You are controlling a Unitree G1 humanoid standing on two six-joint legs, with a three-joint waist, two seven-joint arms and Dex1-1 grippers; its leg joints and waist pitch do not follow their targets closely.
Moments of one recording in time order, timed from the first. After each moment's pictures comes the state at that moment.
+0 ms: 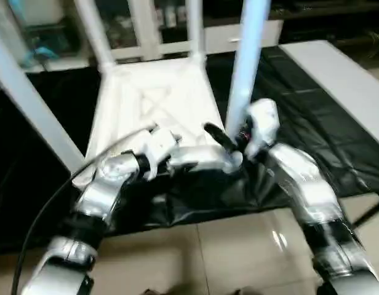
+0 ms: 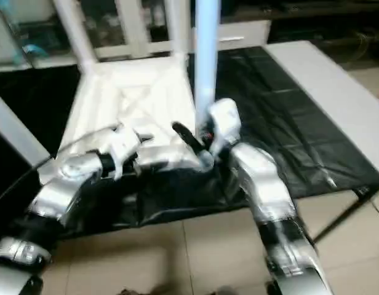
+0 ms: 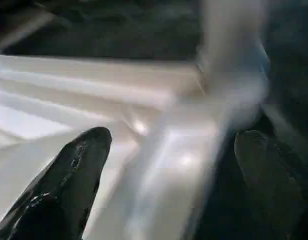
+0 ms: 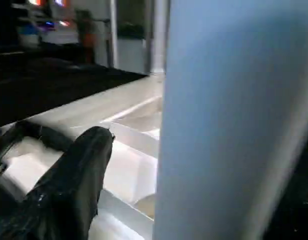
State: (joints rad) left arm -0.51 0.25 -0.11 0.41 -0.03 0.04 -0.73; right arm -0.44 -0.25 0.09 0.18 0.24 0.15 0.56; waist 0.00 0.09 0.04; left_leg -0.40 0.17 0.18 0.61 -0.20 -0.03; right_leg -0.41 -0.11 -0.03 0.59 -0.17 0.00
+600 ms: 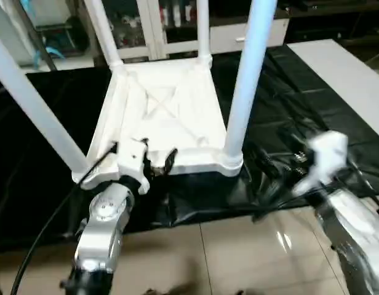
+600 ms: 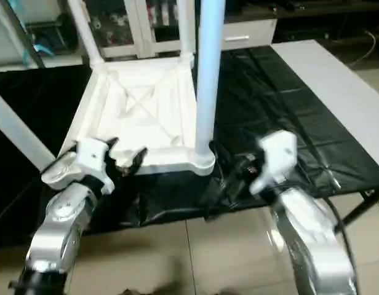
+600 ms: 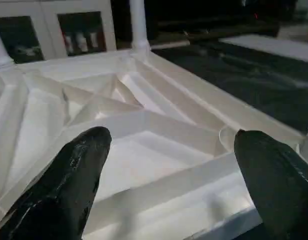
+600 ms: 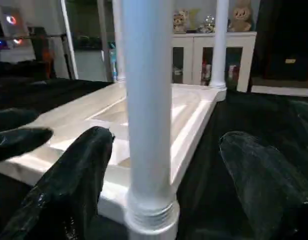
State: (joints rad) left arm -0.16 0.04 0.03 0.01 -0.07 0.14 -0.30; right arm 0.05 -0.28 -0.08 -0.48 0.35 0.38 0.39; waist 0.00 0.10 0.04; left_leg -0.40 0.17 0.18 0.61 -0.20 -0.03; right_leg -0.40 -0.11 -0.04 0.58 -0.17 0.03
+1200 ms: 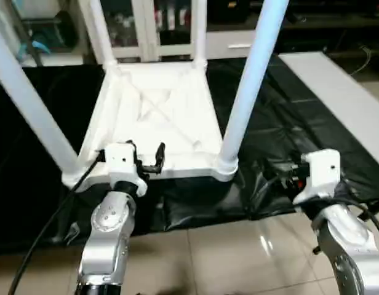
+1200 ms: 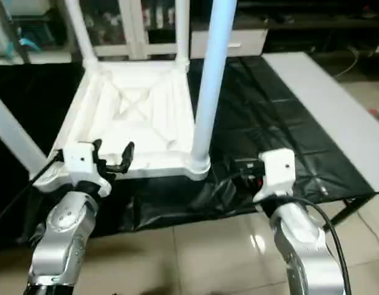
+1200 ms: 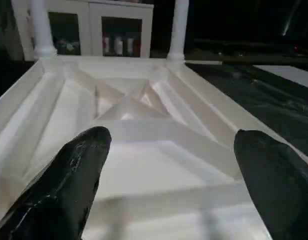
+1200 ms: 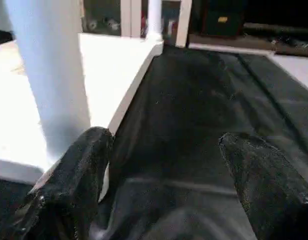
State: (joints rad) left arm -0.11 -0.03 0.04 -0.05 -0.04 0.15 -0.14; right arm 0.02 -0.25 -0.06 -0.36 0.21 0.43 0.24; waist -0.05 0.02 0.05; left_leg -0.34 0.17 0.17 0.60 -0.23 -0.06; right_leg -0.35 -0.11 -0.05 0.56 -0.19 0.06
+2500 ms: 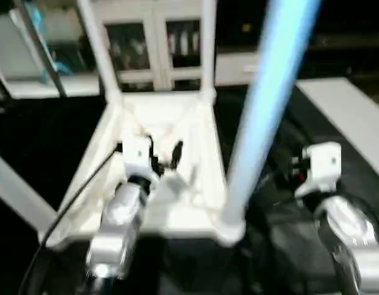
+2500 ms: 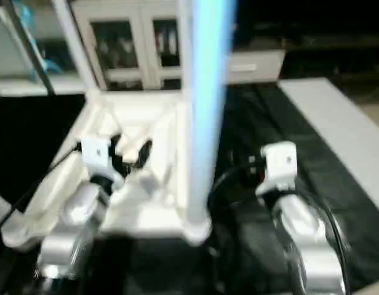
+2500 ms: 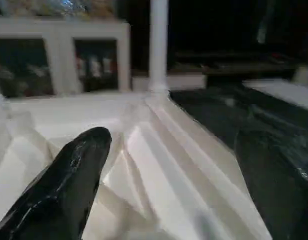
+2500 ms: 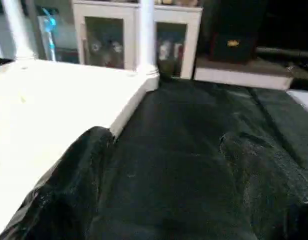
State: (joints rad) left arm -0.15 0.06 -0.04 -0.01 -0.11 0.19 -0.29; right arm -0.01 -0.25 -0.05 -0.30 0.19 0.40 0.24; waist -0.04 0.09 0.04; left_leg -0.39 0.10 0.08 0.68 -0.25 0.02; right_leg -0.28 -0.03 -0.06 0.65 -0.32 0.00
